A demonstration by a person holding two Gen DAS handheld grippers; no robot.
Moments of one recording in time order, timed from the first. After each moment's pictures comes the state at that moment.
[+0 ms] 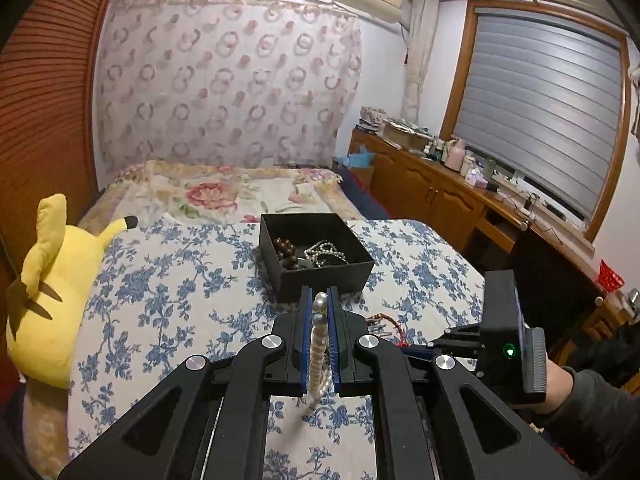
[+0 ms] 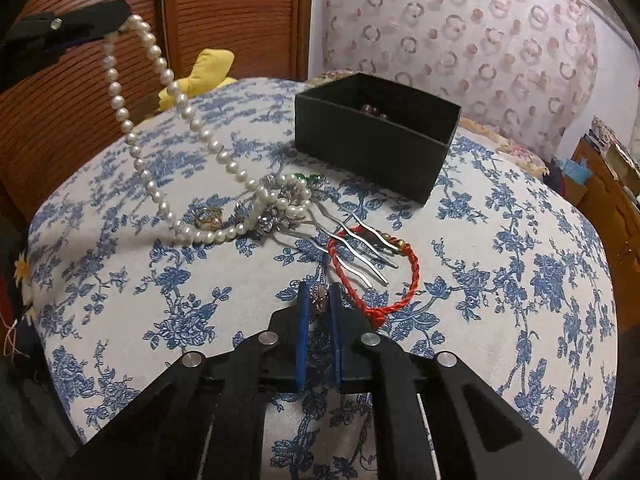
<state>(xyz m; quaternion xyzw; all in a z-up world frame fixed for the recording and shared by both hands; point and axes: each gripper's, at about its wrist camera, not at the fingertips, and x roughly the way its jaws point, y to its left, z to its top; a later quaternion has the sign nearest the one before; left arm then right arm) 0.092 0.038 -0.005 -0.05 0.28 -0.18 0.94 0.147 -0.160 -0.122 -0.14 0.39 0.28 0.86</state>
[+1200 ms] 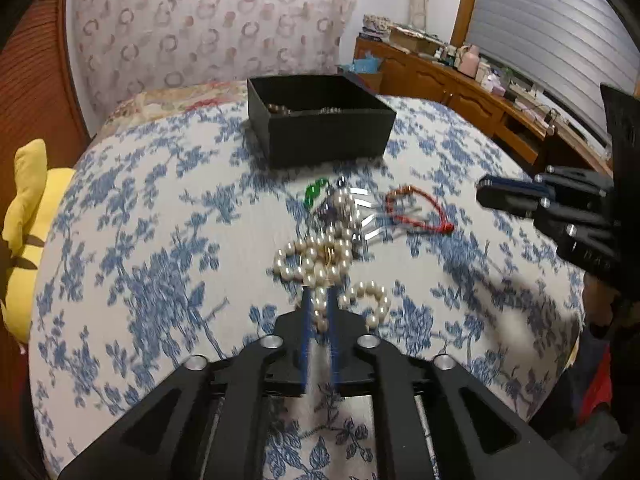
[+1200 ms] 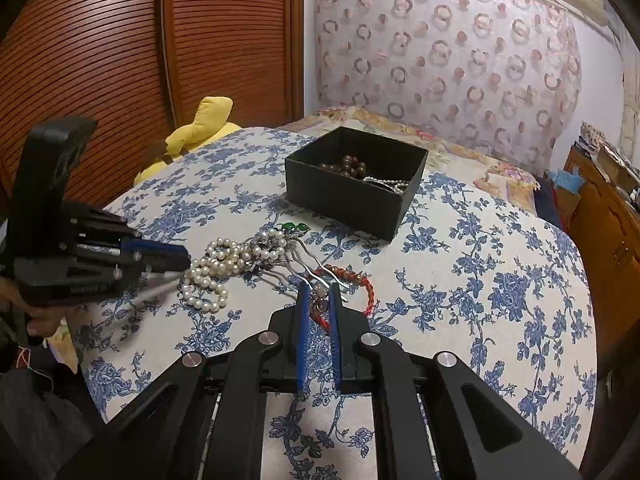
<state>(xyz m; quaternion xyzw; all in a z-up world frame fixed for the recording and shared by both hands) 0.104 0.009 -0.106 0.03 0.43 -0.17 0.89 0.129 -0.187 -0.081 -0.11 0.35 0.28 0.89</state>
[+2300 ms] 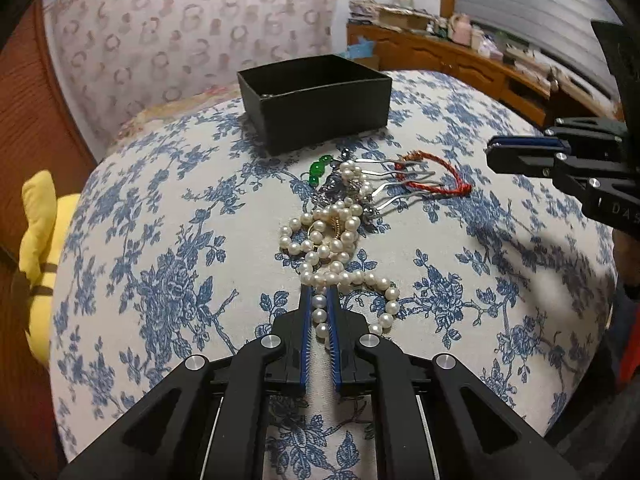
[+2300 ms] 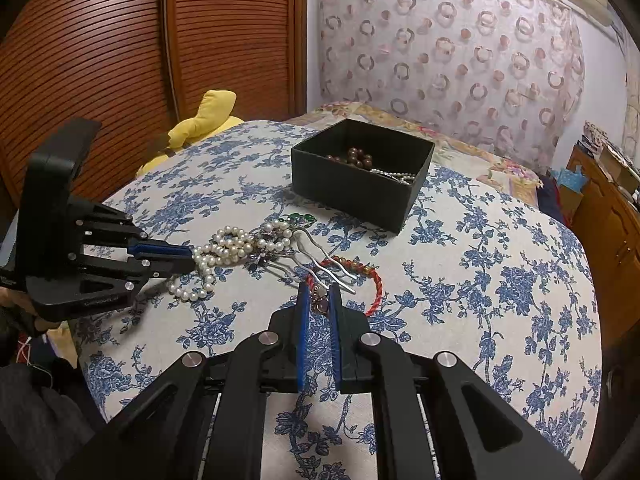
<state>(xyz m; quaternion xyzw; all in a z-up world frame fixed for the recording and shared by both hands) 0.102 0.000 -0.116 0.11 0.43 -0.16 0.88 0.126 -0.184 -0.087 -0.11 0.35 0.29 0.88</state>
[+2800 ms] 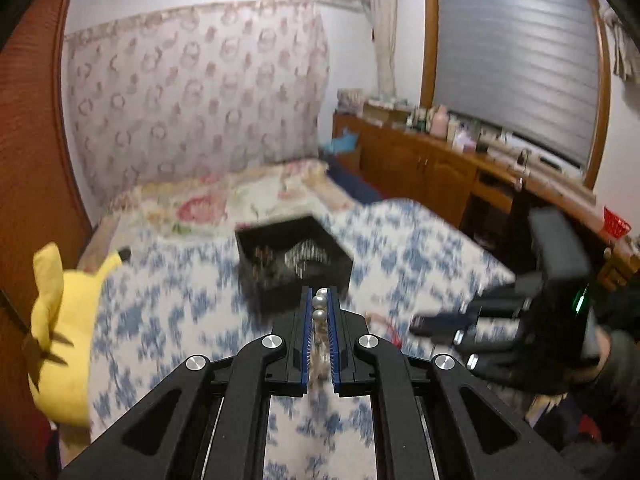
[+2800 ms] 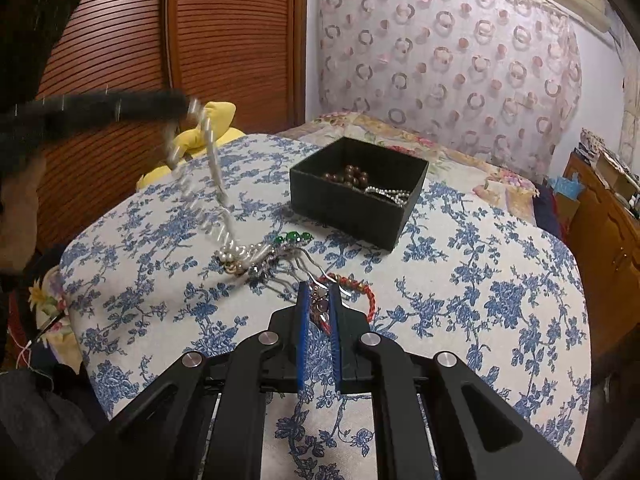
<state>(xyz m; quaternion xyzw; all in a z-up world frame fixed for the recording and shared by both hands) 0.098 -0.007 0.021 0.04 0.28 -0.20 0.94 0.124 -0.187 -0.069 -0.11 0.34 0.29 0.89</state>
